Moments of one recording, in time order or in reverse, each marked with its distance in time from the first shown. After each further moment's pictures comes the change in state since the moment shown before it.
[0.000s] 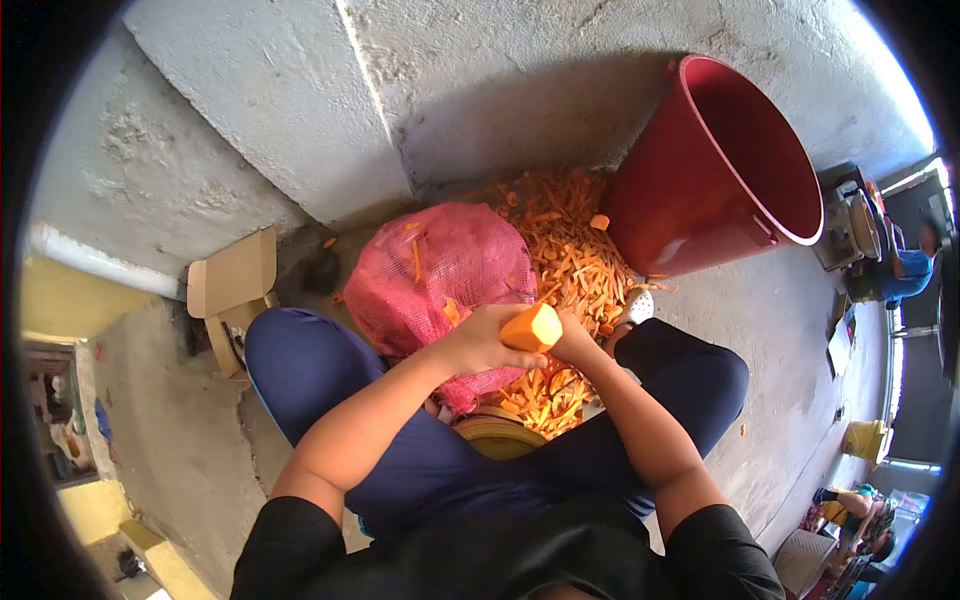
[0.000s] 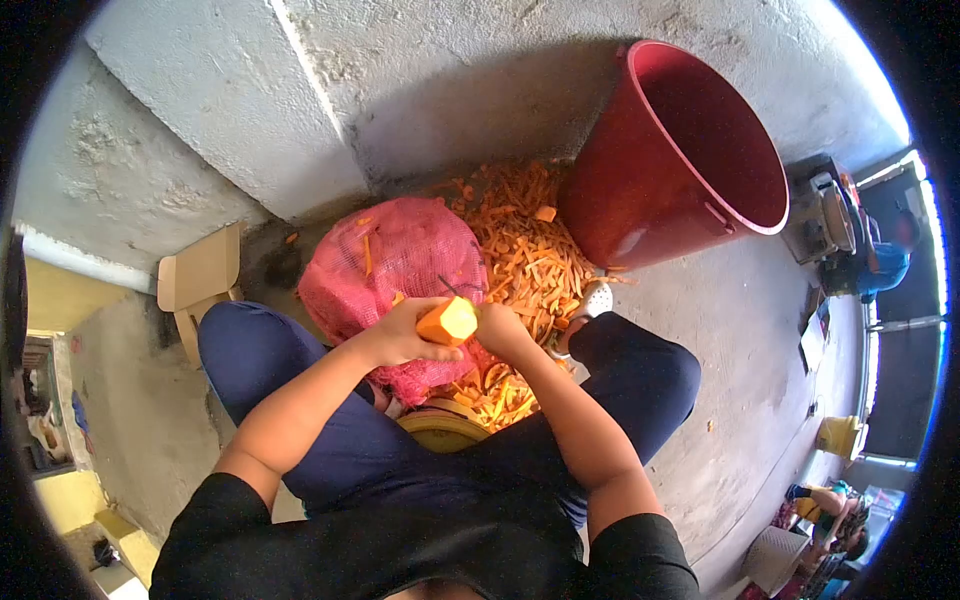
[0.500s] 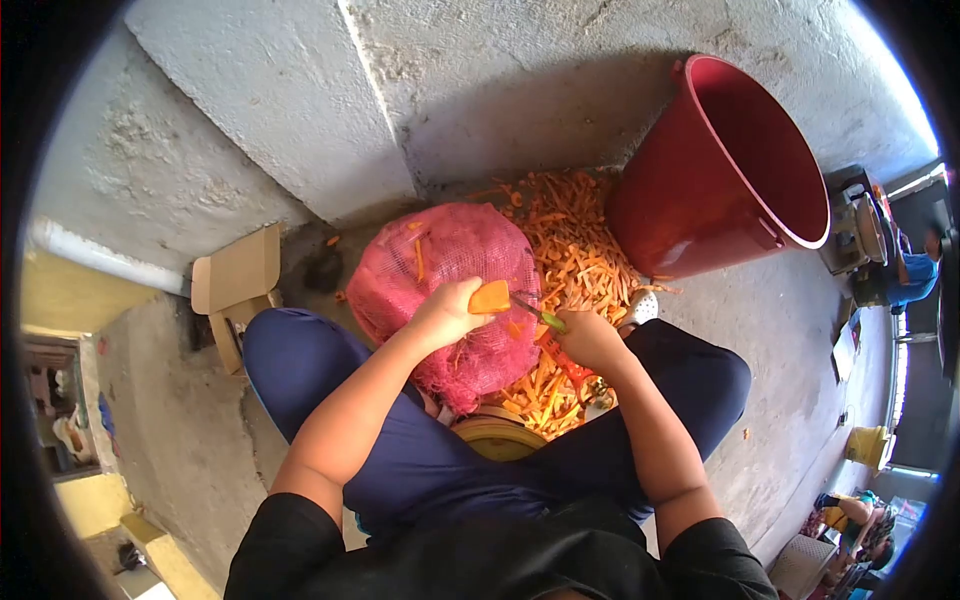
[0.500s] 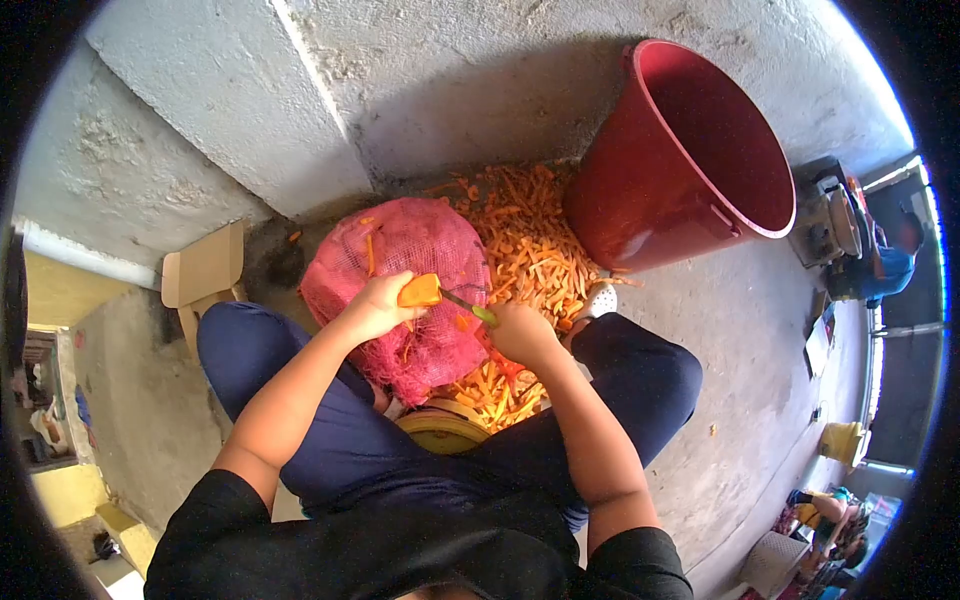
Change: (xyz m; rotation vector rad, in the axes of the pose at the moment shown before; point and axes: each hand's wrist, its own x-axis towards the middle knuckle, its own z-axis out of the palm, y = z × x) left_hand -0.003 -0.027 -0.044 0.590 0.204 -0.343; right_hand -0.028 -0.064 -0.072 -0.020 -0.062 0.205
